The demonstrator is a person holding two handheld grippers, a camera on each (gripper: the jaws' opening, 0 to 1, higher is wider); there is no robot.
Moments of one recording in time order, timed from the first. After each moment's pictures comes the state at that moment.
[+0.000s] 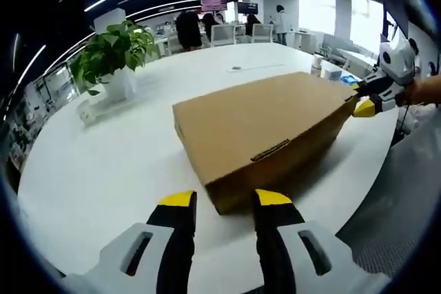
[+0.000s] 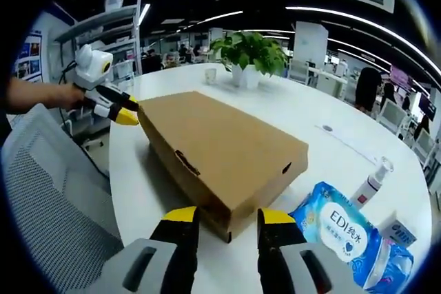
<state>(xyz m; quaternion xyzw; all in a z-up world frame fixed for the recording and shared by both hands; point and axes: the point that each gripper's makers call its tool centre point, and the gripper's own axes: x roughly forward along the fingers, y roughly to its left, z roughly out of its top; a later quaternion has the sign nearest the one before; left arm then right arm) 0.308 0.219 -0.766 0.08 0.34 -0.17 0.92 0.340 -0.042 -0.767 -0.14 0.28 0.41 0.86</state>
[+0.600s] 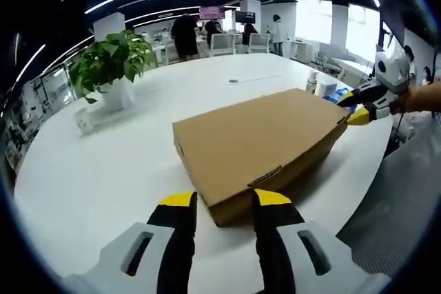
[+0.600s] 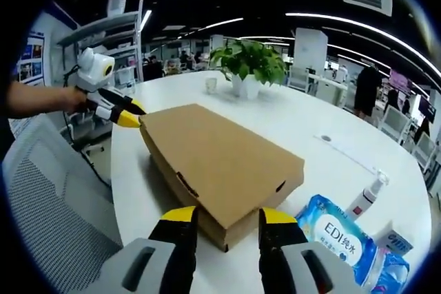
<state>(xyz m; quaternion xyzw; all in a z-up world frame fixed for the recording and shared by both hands) 0.322 0.216 -0.750 0.07 0.32 -0.19 0.93 0.348 -0.035 -0.755 -0.14 0.26 0.42 0.86</state>
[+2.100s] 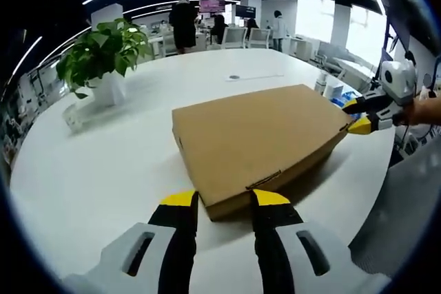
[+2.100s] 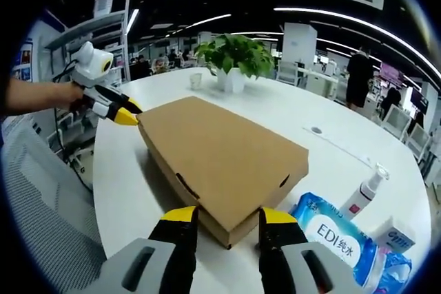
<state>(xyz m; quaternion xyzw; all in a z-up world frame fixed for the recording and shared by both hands) 0.366 0.203 -0.760 0.05 0.34 -0.19 0.92 0.382 -0.044 -0.771 -0.13 0.28 0.38 0.87</state>
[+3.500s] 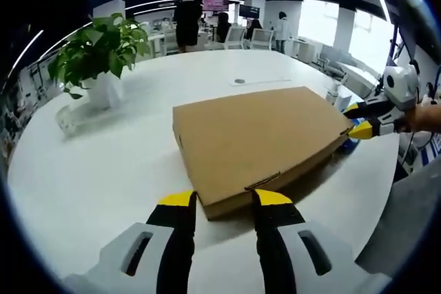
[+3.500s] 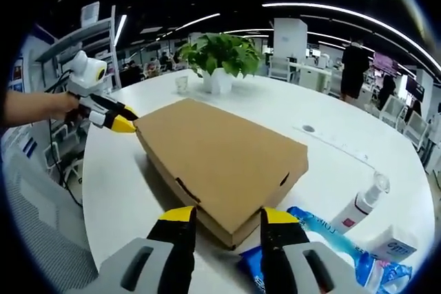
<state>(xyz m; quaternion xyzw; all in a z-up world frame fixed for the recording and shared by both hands) 0.408 0.201 -0.761 0.03 0.34 -0.19 0.92 0.422 -0.045 -0.770 -0.11 0.29 0.37 0.88</state>
